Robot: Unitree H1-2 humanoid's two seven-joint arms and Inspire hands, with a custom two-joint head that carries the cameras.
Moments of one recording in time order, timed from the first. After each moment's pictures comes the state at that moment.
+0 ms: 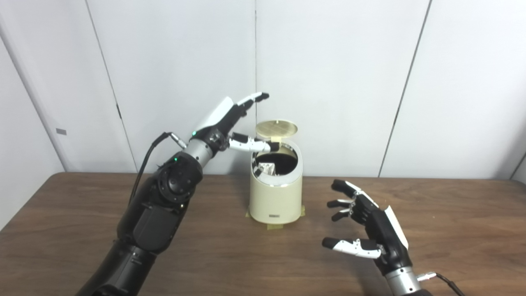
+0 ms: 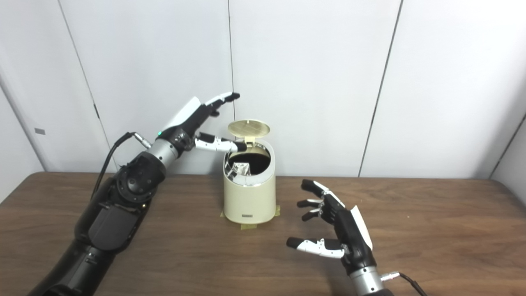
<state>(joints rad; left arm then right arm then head) -0.81 0.29 -0.24 0.27 0.42 0.09 -0.21 -0.22 -0.14 0.07 0.12 -0.05 -0.32 0.04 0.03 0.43</state>
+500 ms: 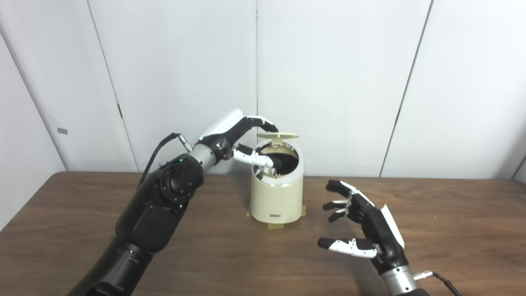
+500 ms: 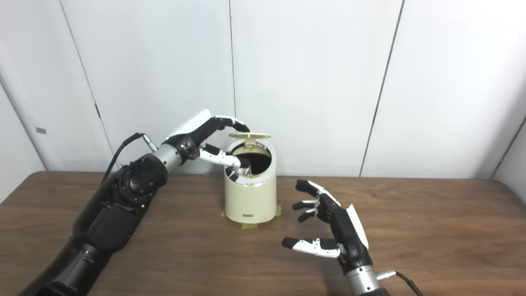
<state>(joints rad) -0.82 0.32 -0.29 0.26 0.44 0.09 -0.34 -0.22 -0.12 0.07 0.12 -0.08 -0.32 0.04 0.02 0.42</state>
